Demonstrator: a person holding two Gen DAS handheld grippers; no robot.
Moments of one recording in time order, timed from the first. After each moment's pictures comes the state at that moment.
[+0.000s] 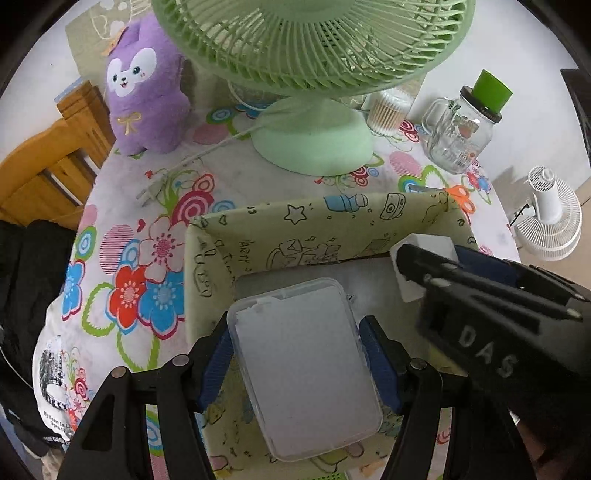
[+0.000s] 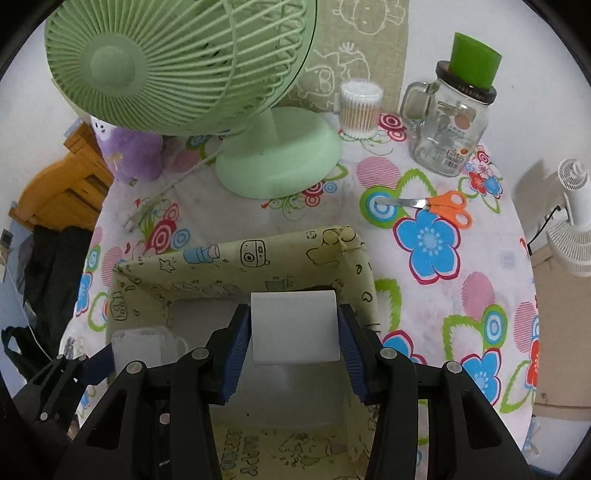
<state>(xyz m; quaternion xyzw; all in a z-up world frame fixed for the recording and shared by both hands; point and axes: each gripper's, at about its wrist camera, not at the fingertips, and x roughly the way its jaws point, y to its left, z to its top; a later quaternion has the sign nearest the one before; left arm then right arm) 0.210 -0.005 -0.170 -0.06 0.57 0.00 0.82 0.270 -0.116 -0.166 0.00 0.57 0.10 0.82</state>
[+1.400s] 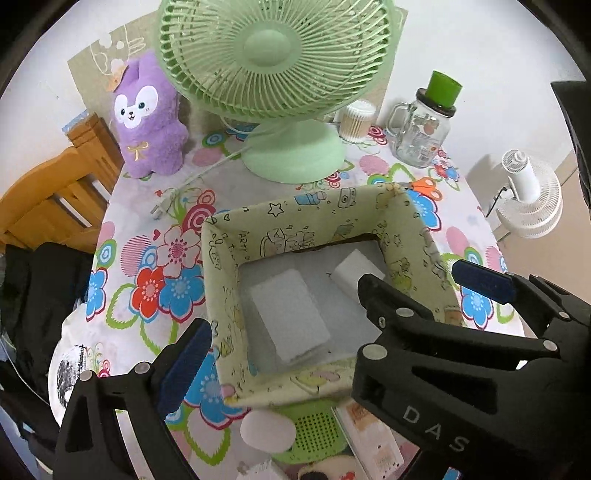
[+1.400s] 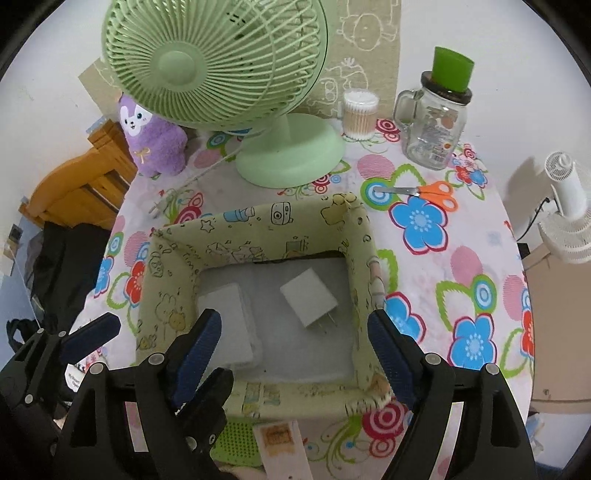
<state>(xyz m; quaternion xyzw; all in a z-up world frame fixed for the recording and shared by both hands) 0.162 -0.019 -0.121 -0.01 0.55 -0.03 0.84 0.207 -0.119 -0.131 0.01 0.55 0.10 0.83</state>
